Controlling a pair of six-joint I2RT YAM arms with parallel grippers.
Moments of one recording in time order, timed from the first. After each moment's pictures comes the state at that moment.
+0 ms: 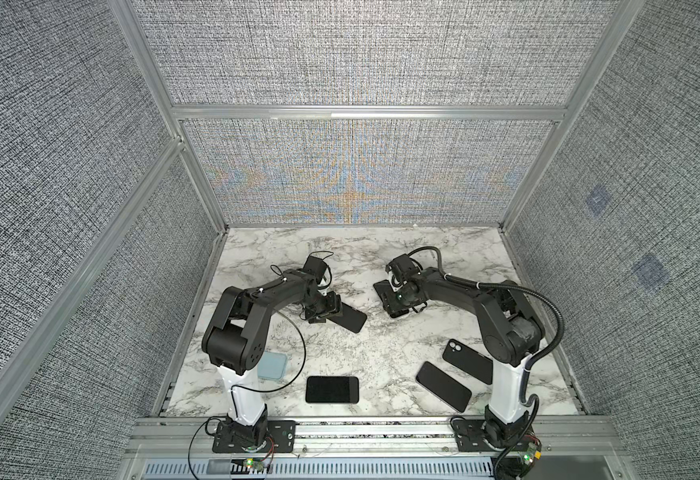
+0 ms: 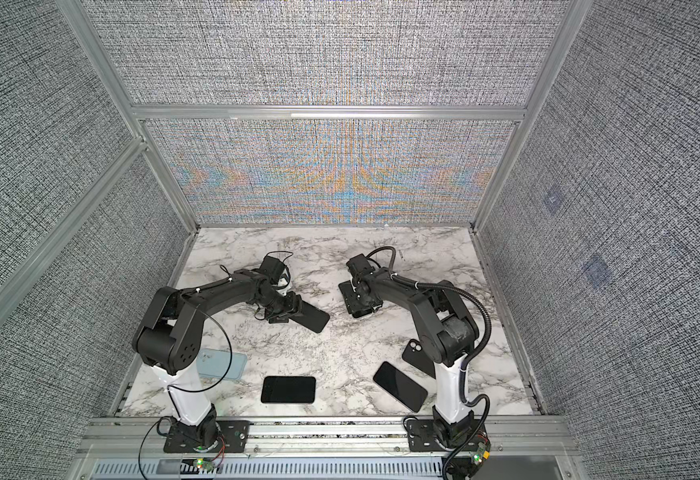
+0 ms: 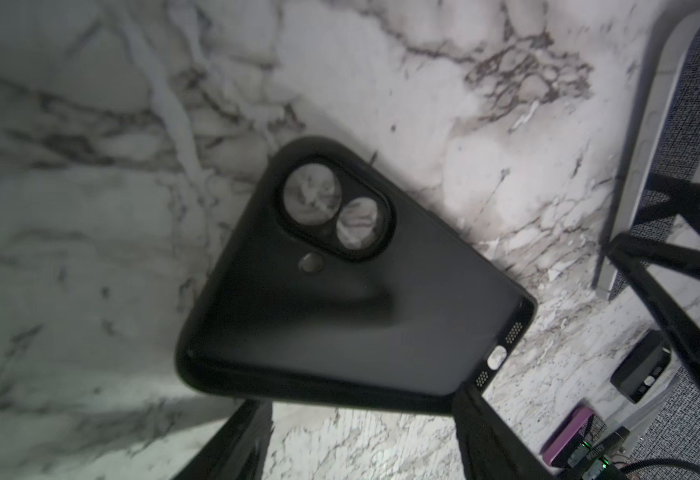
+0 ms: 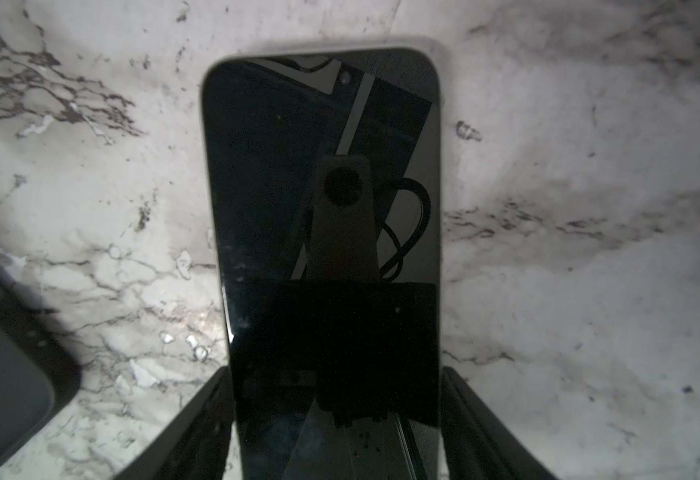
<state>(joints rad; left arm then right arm) -0.42 1.88 1.18 -0.63 0.40 -0.51 0.53 1.96 1.30 -0.54 0.00 0.17</state>
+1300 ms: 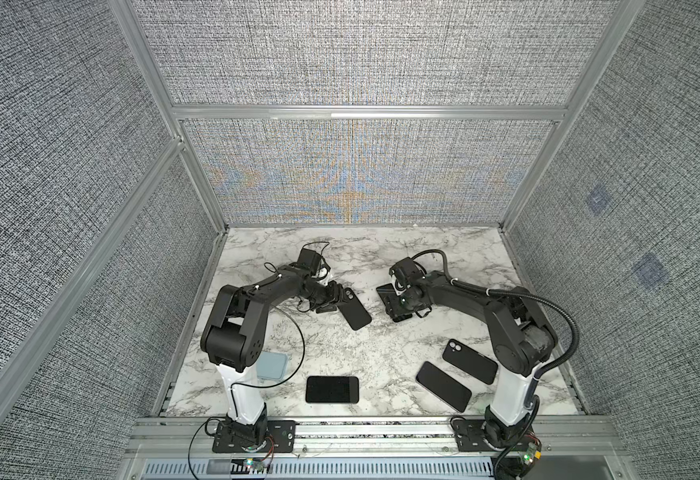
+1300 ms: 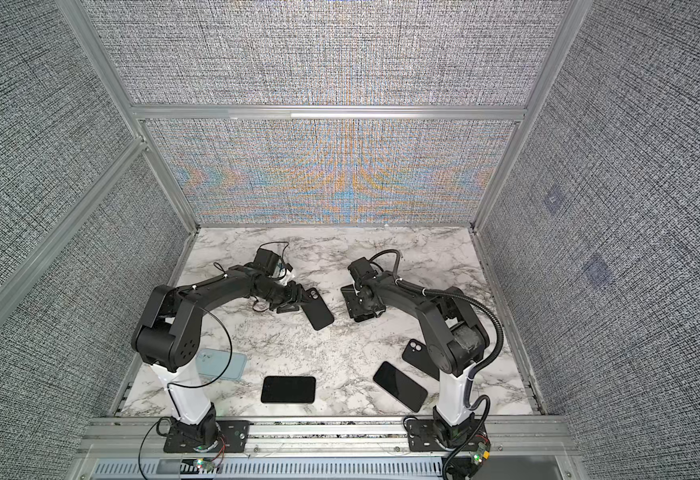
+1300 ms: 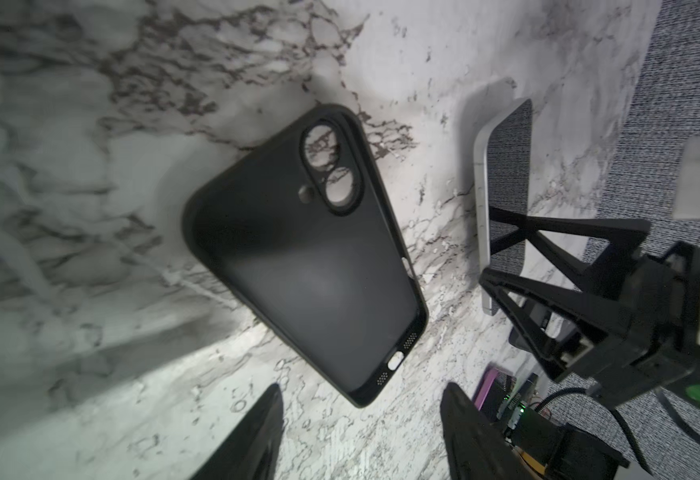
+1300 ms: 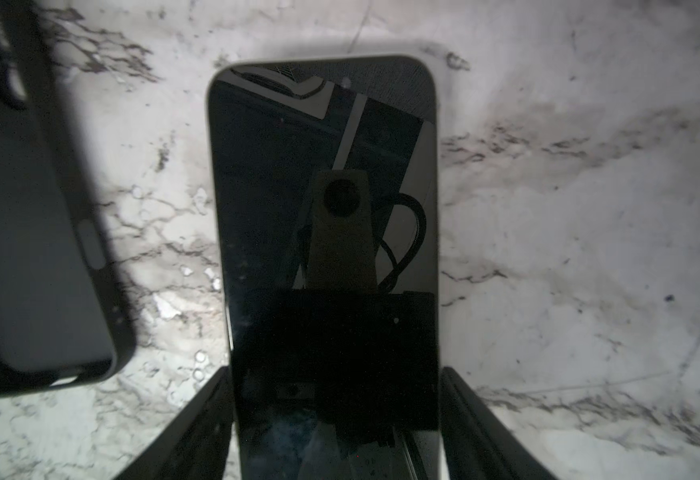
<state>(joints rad) -0.37 1.88 1.19 -0.49 0.66 -0.48 0.55 1.87 1.23 -0.55 0.00 0.20</state>
